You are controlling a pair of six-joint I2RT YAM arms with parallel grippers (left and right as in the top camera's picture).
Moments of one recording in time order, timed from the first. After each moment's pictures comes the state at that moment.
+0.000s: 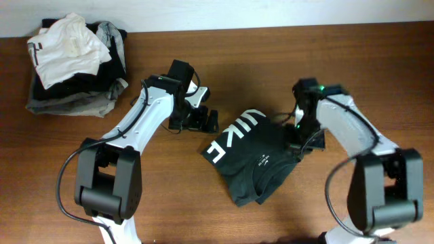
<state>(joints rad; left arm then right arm) -0.34 1.99 1.52 -0.97 0.37 -0.06 0.11 1.79 1.27 -1.20 -0.12 0.29</state>
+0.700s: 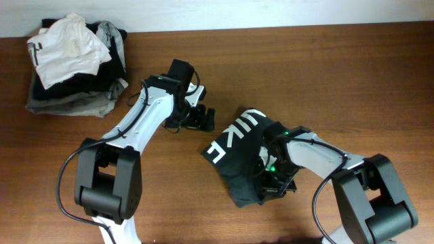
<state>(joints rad) -0.34 1.99 1.52 -0.95 0.27 -0.10 0.37 1.73 0.85 -0.96 -0.46 0.28</state>
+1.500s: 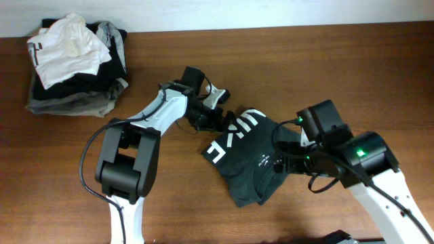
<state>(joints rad) -0.37 2.18 1.53 -0.74 0.74 0.02 0.37 1.17 1.23 -1.32 -0.07 0.47</state>
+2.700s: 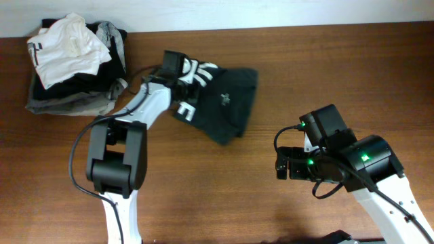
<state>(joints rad) -0.24 2.20 1.58 -0.41 0.17 -0.03 0.37 1.15 1.23 -1.38 -0.07 0.48</state>
